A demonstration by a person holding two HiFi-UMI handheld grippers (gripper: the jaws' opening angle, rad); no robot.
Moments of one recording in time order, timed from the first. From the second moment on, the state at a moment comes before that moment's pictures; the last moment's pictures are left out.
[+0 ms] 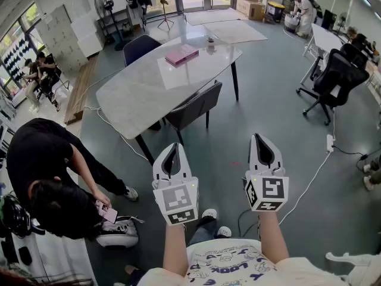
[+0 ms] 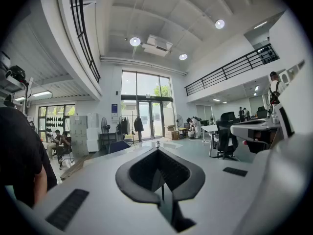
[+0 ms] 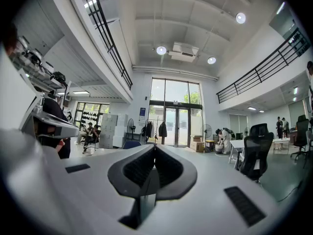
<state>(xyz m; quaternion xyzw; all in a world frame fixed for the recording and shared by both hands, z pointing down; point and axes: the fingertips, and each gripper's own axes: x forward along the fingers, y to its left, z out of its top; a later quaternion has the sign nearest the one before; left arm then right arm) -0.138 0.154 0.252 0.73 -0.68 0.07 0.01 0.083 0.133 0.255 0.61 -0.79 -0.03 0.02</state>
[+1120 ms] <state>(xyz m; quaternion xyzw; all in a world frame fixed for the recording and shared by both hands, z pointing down) -0.154 0.089 0.270 0.75 -0.65 0.06 0.04 0.064 0.072 0.277 0.59 -0.81 -0.01 0.04</state>
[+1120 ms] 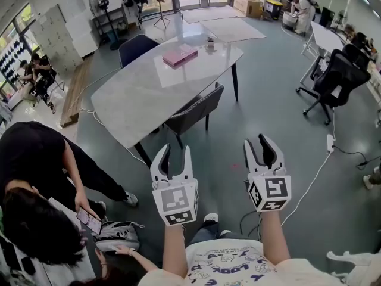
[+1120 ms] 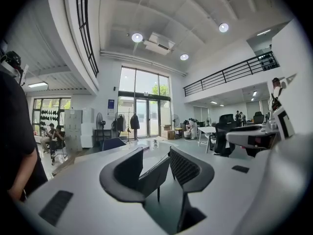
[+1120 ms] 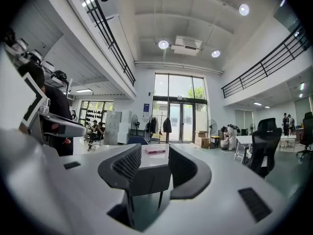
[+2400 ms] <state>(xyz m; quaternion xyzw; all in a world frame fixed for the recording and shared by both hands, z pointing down) -0.142 -0.129 0.324 0.74 -0.65 0.13 0.04 0.052 -0.163 0.332 0.53 -0.84 0.02 0.09</state>
